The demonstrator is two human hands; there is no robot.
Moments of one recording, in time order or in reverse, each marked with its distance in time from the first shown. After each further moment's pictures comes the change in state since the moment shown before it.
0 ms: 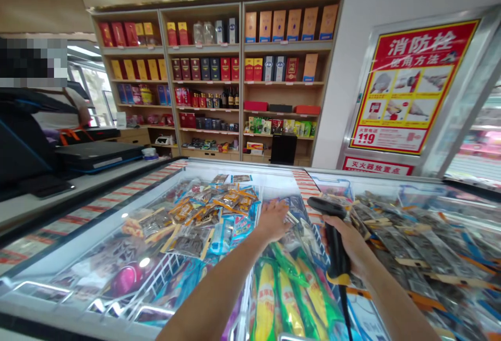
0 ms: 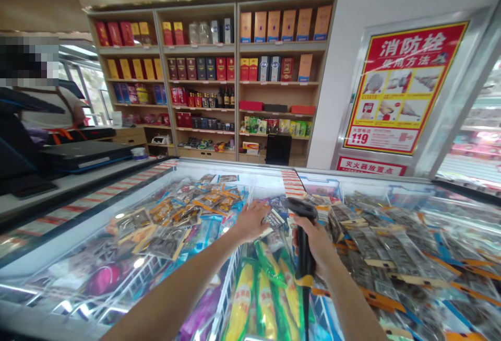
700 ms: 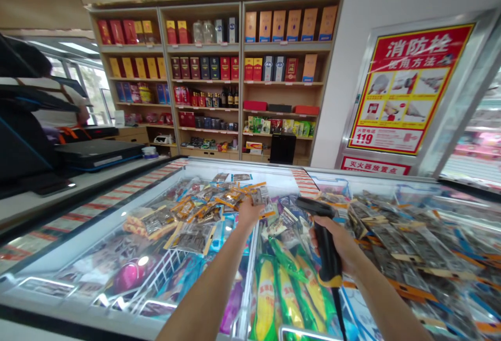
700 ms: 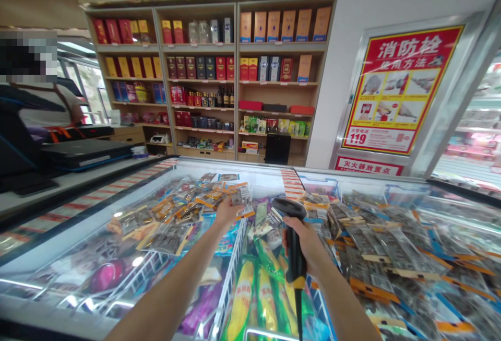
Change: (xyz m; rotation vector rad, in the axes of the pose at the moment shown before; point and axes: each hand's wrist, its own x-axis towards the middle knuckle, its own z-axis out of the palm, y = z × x) left_hand -0.013 -0.040 -0.019 -0.985 0.331 -0.549; right_hand -0.012 0.007 0.015 0.041 -0.170 0.017
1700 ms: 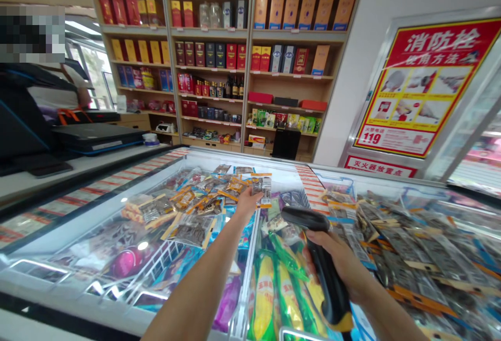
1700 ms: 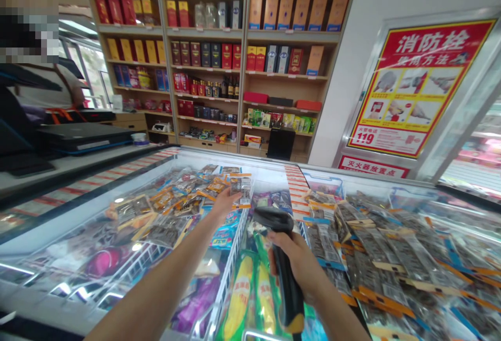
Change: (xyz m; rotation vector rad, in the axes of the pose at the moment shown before) left_hand 0.011 -0.003 -0.008 -0.397 -0.062 -0.069; right_hand -0.029 0.008 0.030 -0.221 -0.064 0.071
